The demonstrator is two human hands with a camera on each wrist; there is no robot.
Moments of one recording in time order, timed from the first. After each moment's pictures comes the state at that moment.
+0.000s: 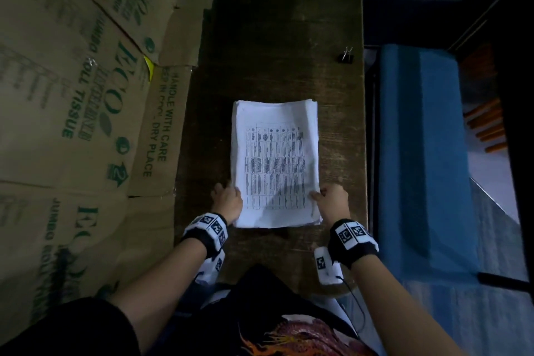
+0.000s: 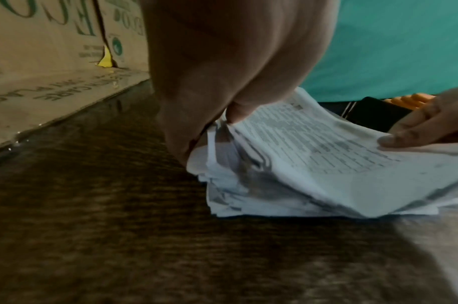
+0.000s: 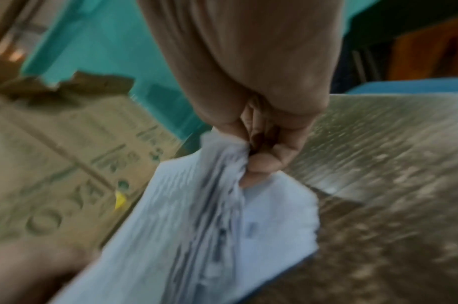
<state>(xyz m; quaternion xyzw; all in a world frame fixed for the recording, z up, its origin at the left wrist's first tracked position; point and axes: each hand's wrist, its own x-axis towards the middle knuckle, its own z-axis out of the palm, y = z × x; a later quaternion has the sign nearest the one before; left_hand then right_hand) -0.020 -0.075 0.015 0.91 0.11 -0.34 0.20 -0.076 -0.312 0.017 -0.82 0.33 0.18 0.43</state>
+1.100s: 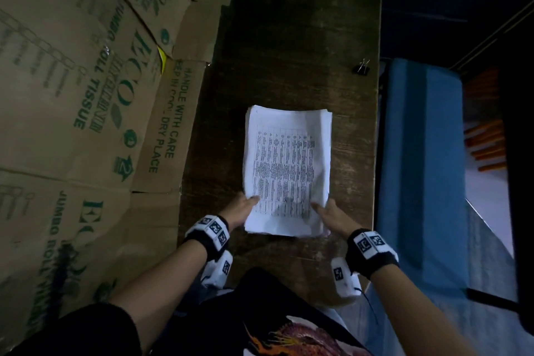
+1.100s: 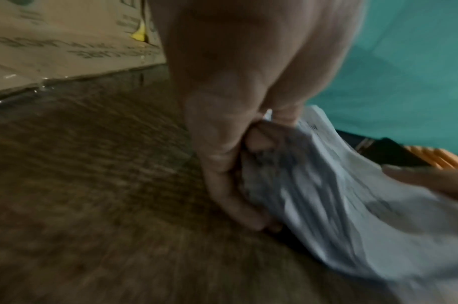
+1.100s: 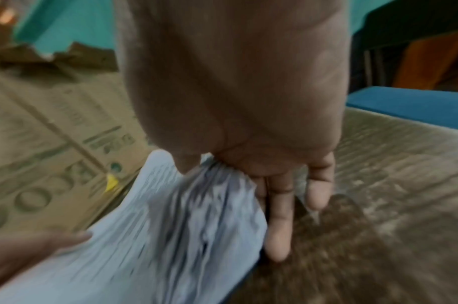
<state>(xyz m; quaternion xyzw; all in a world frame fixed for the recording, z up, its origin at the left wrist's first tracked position) -0.019 -0.066 0.019 0.74 0.17 -0.46 0.46 -0.072 -0.308 0.017 -0.77 0.28 0.39 0.42</state>
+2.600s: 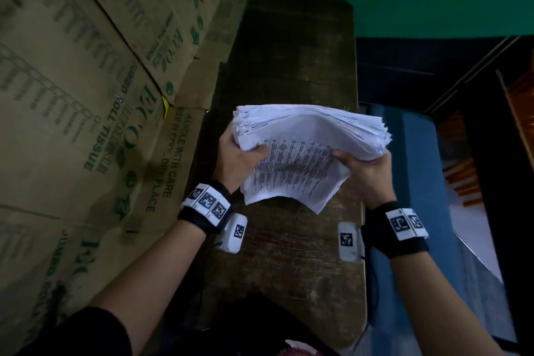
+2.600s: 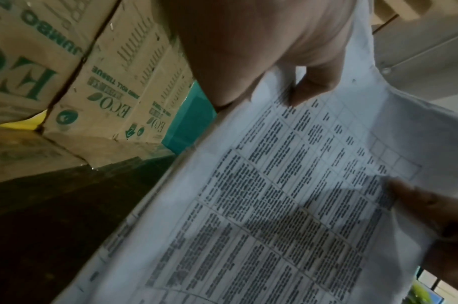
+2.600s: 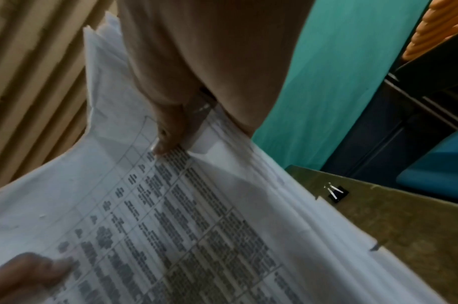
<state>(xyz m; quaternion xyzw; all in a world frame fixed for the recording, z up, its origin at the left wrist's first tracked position) 0.093 -0.107 0.166 0.74 -0.05 0.03 0.67 0.023 -0.350 0.170 -0.69 0.11 -0.14 0.70</state>
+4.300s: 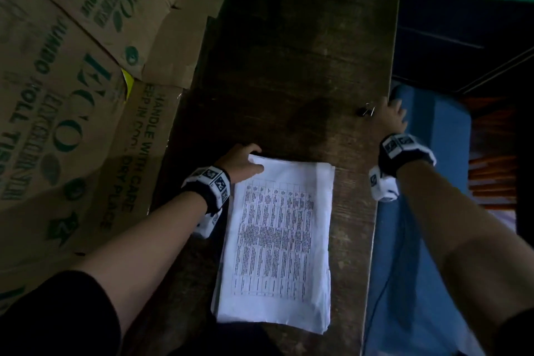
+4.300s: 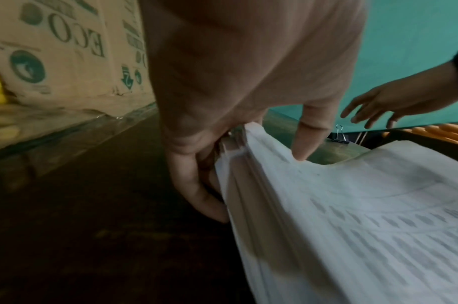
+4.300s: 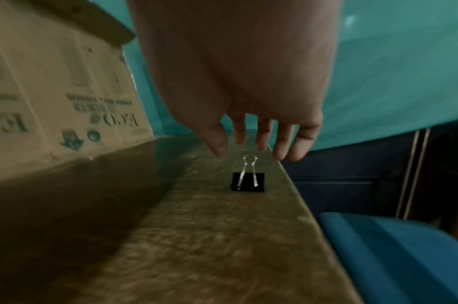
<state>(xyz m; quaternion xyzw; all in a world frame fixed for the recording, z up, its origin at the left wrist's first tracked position) 0.220 -0.131 0.003 0.88 -0.02 -0.36 0.32 0.261 -0.463 0.032 -0.94 0.27 0.12 0.15</state>
